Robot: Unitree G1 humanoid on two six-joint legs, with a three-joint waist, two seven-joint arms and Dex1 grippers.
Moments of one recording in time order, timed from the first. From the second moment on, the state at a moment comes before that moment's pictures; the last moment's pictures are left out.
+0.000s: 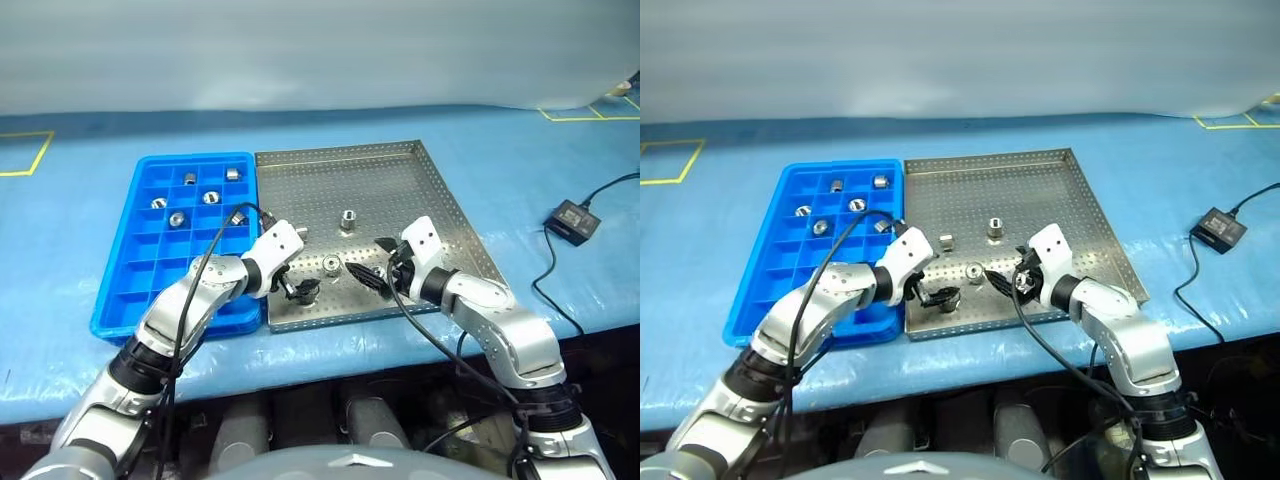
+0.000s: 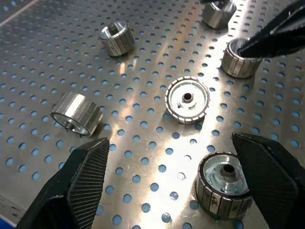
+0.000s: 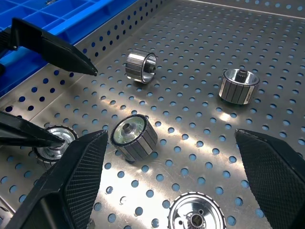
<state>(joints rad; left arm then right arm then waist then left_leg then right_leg) -0.42 0.51 -0.40 -0.30 -0.20 0.86 -0.61 -0.15 -0.44 0.07 -0.37 0.36 0.71 0.53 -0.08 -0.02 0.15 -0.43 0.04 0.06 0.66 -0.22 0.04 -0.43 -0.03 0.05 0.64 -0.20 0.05</state>
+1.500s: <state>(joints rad) -0.48 0.48 -0.33 -0.16 -0.14 0.91 -0.66 -0.19 -0.45 0.12 -0.36 0.32 0.69 0.56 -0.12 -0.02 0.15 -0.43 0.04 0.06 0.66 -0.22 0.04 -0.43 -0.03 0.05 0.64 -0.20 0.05</state>
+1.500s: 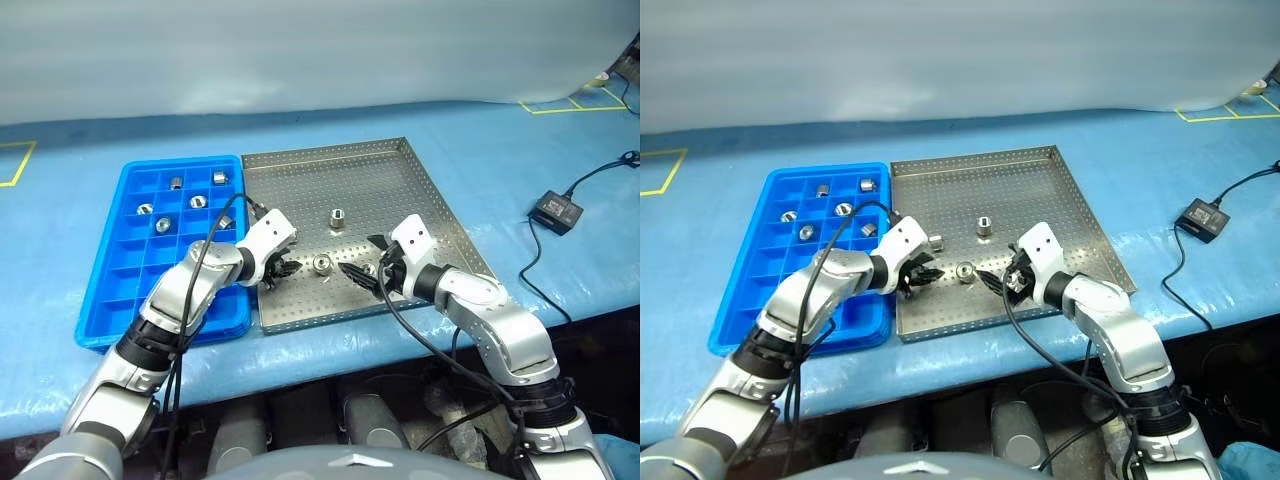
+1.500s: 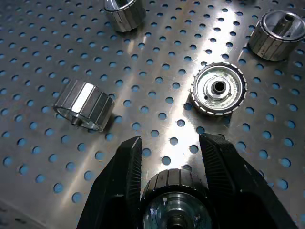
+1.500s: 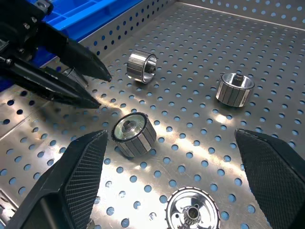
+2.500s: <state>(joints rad) -0.30 0.40 0.09 -0.43 -0.30 1.00 -0.37 -0.26 -0.41 0.16 -0.32 0.34 0.67 0.62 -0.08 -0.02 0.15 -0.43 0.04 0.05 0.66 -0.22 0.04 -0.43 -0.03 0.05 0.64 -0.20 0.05</state>
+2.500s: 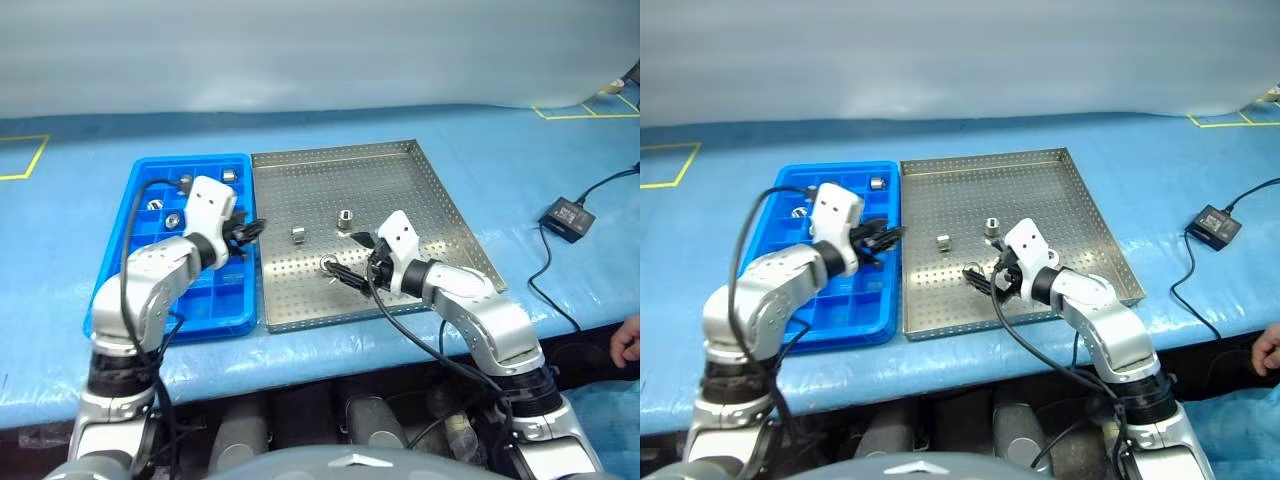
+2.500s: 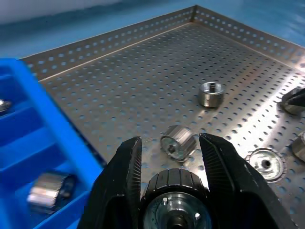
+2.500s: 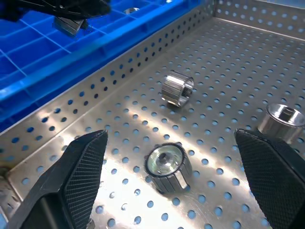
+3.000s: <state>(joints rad) -0.17 0.30 0.26 -0.50 -0.15 1.03 -0.04 -0.29 -0.39 0.23 -0.32 0.38 0.68 0.69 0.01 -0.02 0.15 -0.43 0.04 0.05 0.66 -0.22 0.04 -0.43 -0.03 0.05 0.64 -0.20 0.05</state>
